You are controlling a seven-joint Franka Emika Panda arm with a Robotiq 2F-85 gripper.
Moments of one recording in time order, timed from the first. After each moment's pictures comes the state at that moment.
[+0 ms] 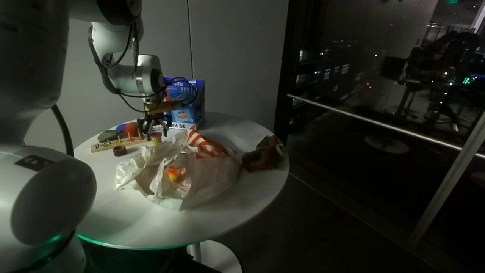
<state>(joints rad) 0.22 0.48 0.27 -1.94 -0.16 2.36 -0.59</state>
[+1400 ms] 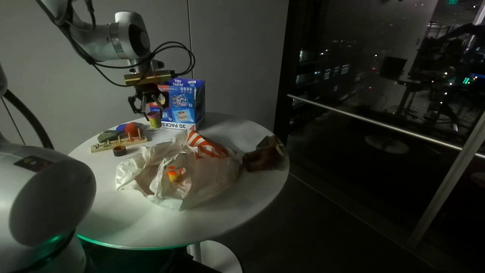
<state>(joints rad) 0.22 0.00 0.25 -2.22 -0.15 2.21 -0.34</state>
